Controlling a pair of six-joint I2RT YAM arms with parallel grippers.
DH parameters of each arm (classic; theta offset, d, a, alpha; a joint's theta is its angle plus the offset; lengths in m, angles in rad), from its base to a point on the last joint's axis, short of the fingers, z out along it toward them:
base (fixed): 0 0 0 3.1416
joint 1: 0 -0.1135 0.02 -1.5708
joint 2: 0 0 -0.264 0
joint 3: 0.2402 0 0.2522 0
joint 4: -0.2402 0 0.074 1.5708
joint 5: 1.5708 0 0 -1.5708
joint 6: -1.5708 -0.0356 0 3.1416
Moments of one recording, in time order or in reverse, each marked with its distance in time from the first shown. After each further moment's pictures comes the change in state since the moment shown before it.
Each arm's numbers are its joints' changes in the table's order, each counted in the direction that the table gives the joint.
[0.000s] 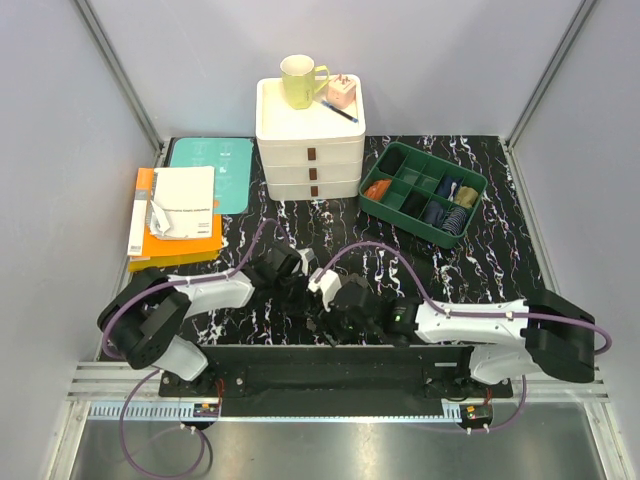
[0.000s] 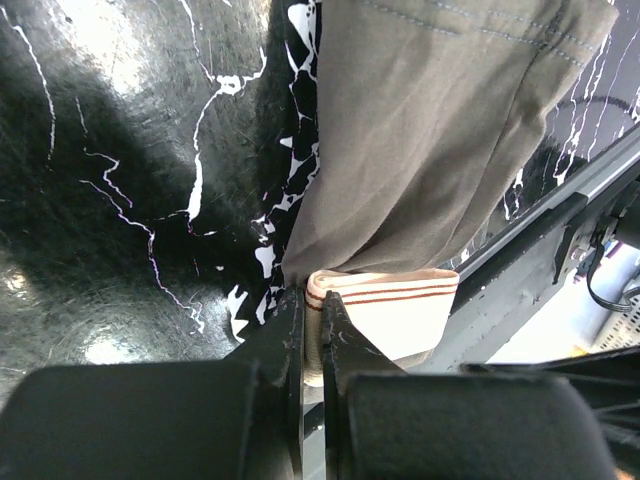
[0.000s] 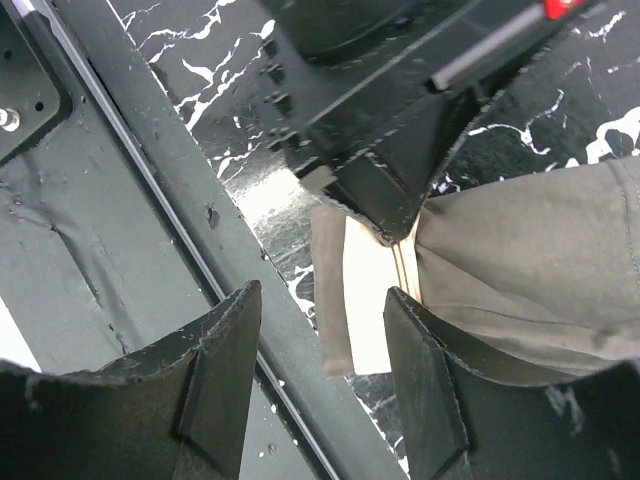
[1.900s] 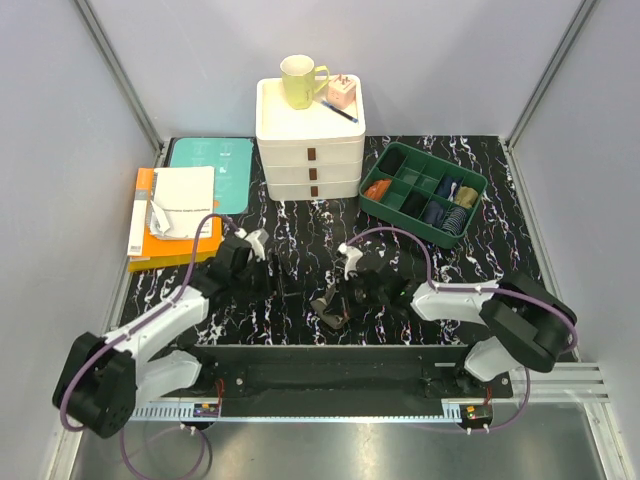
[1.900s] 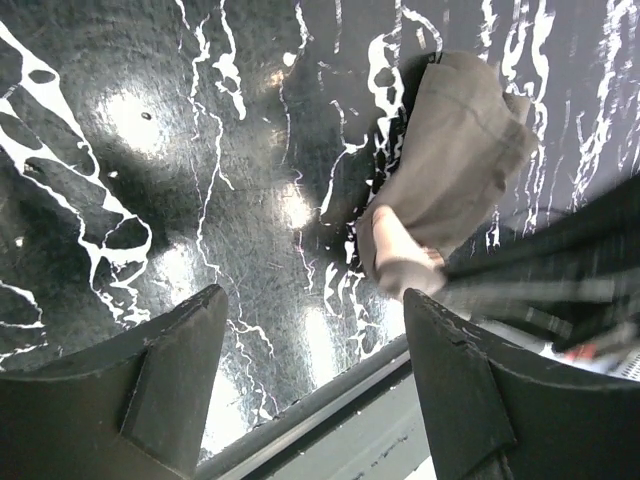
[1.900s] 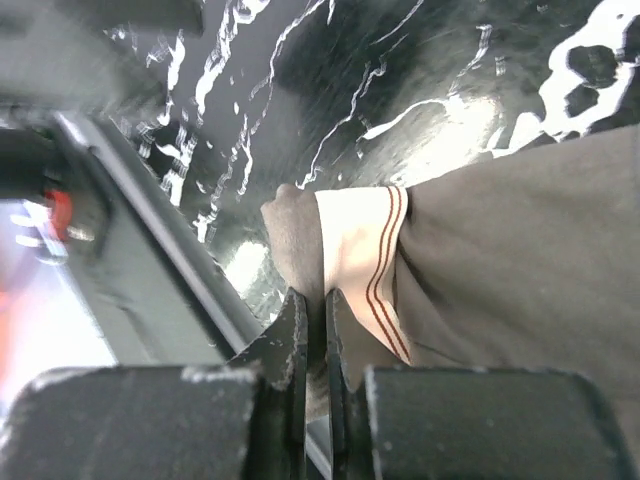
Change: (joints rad) left arm -0.275 0.389 -0.098 -0.132 -0.045 -0.096; right arm 0.318 -0.159 -0.103 0.270 -0.366 -0.294
